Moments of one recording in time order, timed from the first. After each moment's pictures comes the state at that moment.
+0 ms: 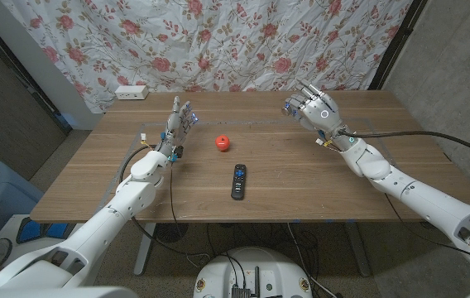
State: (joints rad) left arm 0.84 0.51 0.37 -1.30 -0.65 -0.29 -0.03; left_hand -0.02 0.06 -0.03 0.18 0.24 -0.06 -0.19 0.20 0.20 -0.06 -0.15 0.20 0.19 0.00 -0.03 0.19 0.19 0.05 -0.04 0.22 0.19; right arm -0.63 -0.72 -0.72 -1.28 -1.38 -0.12 -1.12; right_hand 1.09 -0.01 0.19 -0.16 0.18 0.73 -0.21 0.70 0.23 1.00 -0.20 0.24 0.33 0.45 -0.05 0.51 0.37 0.41 -0.04 0.20 0.17
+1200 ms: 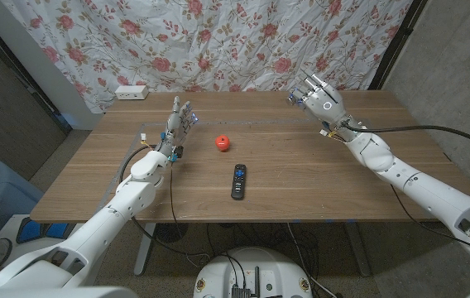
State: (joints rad) left arm 0.84 0.51 0.37 -1.30 -0.65 -0.29 -0.03; left_hand -0.02 0.06 -0.03 0.18 0.24 -0.06 -0.19 0.20 0.20 -0.06 -0.15 0.20 0.19 0.00 -0.03 0.19 0.19 0.05 -0.04 0.22 0.19; right arm -0.59 -0.72 -0.69 -1.26 -1.46 -0.17 -1.12; right_hand 1.09 -0.02 0.19 -0.16 0.18 0.73 -0.21 0.70 0.23 1.00 -0.20 0.24 0.33 0.45 -0.05 0.51 0.37 0.41 -0.04 0.20 0.17
